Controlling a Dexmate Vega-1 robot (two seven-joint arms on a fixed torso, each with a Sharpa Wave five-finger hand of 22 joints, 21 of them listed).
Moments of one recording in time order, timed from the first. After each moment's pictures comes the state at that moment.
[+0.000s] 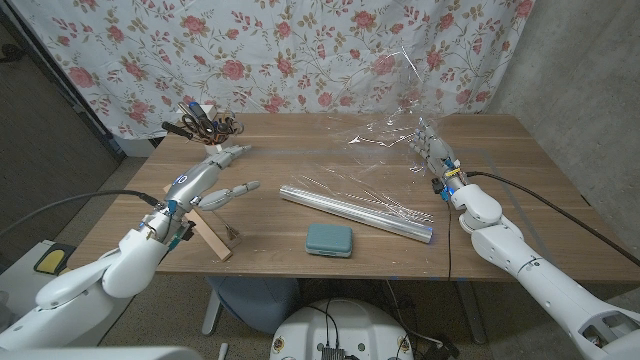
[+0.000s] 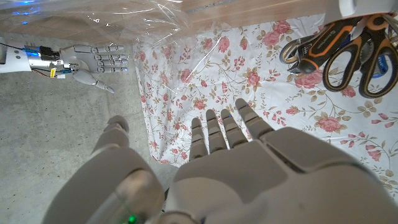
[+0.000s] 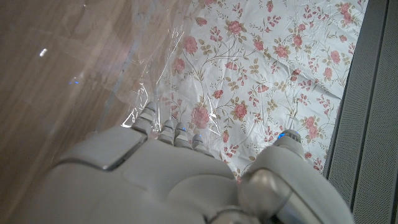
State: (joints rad) left arm 1.58 0.87 -0.12 -1.89 0.51 -0.44 0.45; left_hand 0.38 -0.04 0.44 -0.15 0.18 0.17 -0.06 0.20 0.19 0.20 -0.02 0.26 0.22 0.16 -0.03 0.20 0.18 0.18 0.04 0.24 0.18; right arm -0.90 -0.56 -0.37 -1.36 0.55 0.42 0.02; right_hand 0.30 0.01 0.04 -0.10 0.20 -0.17 0.06 0.20 0.20 -0.11 0.16 0.20 0.20 -0.15 0.13 0.20 0.21 0.03 0.19 0.19 0.17
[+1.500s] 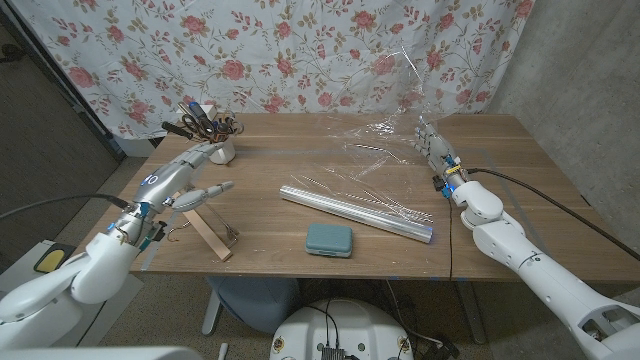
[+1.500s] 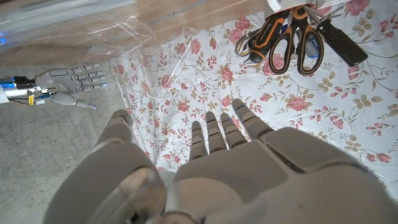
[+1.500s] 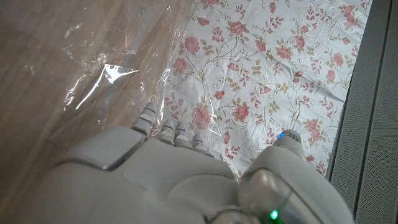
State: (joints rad) left arm 1.65 0.78 -0.31 -1.85 0.64 -0.47 0.46; left_hand 0.48 0.01 0.46 -0.17 0.19 0.14 -0.08 0.20 0.19 0.19 -0.04 0.25 0.23 0.11 -0.05 0.19 0.18 0.20 0.01 0.21 0.18; right arm -0.88 -0.57 -0.38 -1.34 0.55 0.40 0.04; right_hand 0.30 0.01 0.04 -0.10 0.20 -0.17 0.06 0.20 0.20 -0.11 0.16 0.20 0.20 -0.15 0.13 0.20 0.21 0.02 0.19 0.19 0.17
